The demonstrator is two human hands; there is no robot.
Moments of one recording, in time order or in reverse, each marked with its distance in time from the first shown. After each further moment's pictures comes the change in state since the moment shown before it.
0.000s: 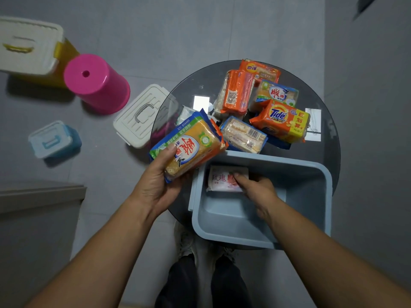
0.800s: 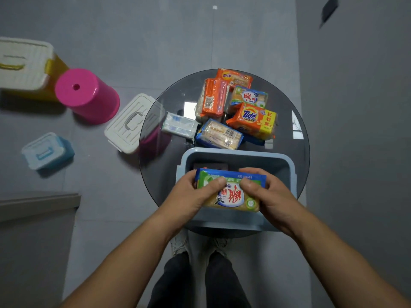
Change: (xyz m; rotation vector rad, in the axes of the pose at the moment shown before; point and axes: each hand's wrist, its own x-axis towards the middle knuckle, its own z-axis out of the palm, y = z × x) left_hand -0.066 -0.038 0.074 0.783 -0.030 -0.165; right_hand -0.114 -0.039 -0.081 0.065 -0.351 -0.178
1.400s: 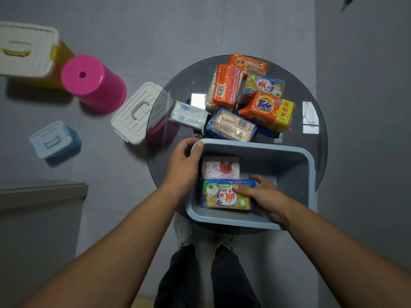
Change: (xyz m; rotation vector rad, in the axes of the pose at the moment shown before) left_hand 0.066 -0.015 -0.026 0.063 0.377 0.207; right_hand 0.066 0.056 0.004 -0.032 0.093 0.303
